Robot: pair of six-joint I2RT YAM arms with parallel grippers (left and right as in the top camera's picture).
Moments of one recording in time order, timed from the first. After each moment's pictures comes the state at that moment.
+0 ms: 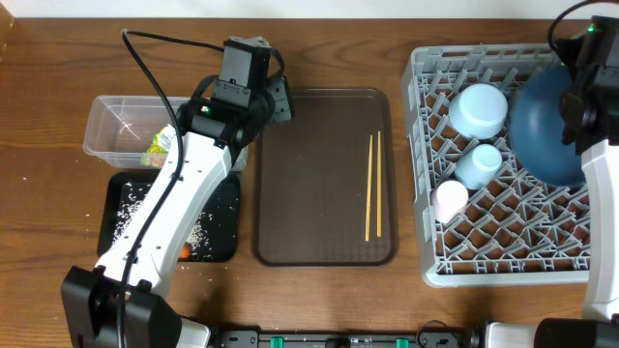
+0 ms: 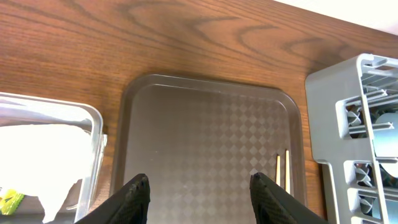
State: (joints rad) left arm -0.32 1.60 1.42 -0.65 0.00 -0.47; right arm -0.15 1.52 1.59 -0.86 0.71 -0.78
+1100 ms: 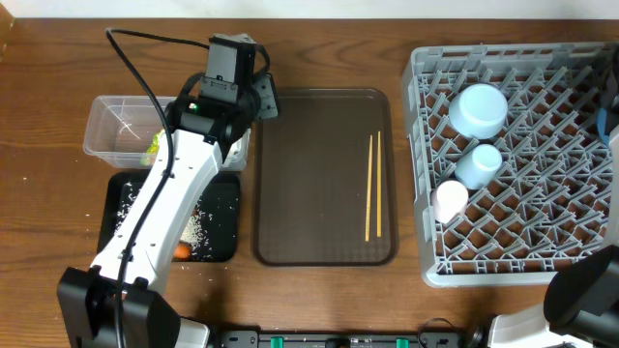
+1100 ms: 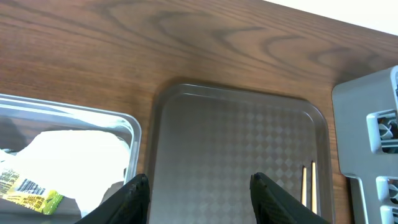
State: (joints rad) left arm -0.27 1.60 1.42 -0.66 -0.03 -0.43; right arm -0.36 1.71 1.59 -0.38 1.01 -1.49
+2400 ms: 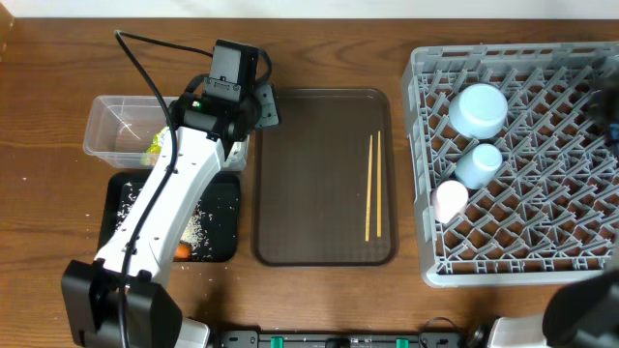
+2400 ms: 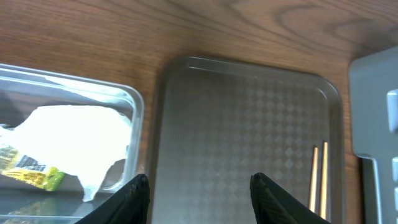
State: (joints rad) left arm -0.27 1.62 1.42 -0.73 -0.01 -0.43; right arm -0.44 1.62 1.58 -0.72 0.24 -0.26
